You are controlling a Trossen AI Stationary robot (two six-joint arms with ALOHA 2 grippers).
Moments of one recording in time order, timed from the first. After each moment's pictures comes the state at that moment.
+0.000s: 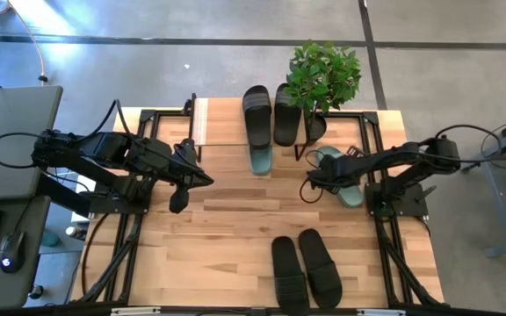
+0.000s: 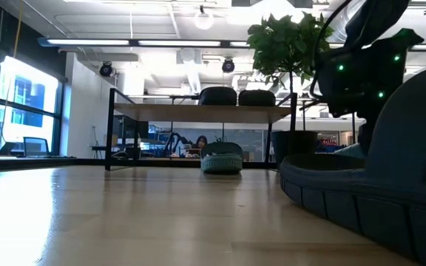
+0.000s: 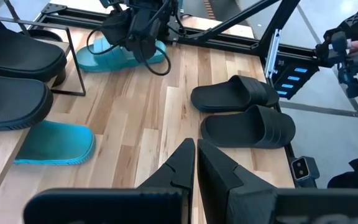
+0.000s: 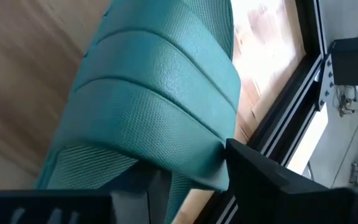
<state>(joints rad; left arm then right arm) -0.10 1.10 1.32 -0.80 -0.13 -0.27 -0.08 1.47 0.70 -1.05 0.62 0.62</state>
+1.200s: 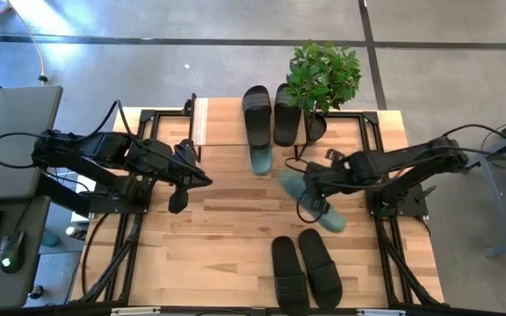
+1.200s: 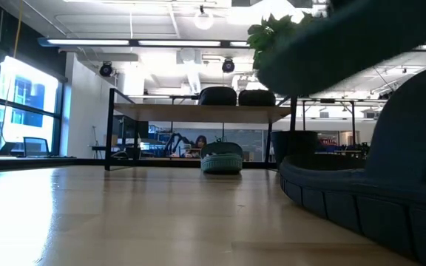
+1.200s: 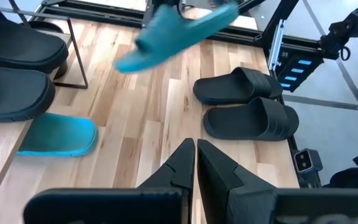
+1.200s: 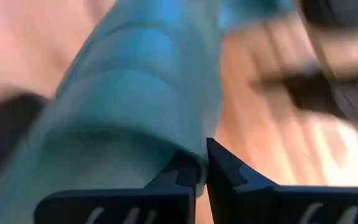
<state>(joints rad) -0.10 1.10 1.32 -0.83 -0.13 -0.27 0.25 1.41 1.41 -1.25 0.34 0.50</state>
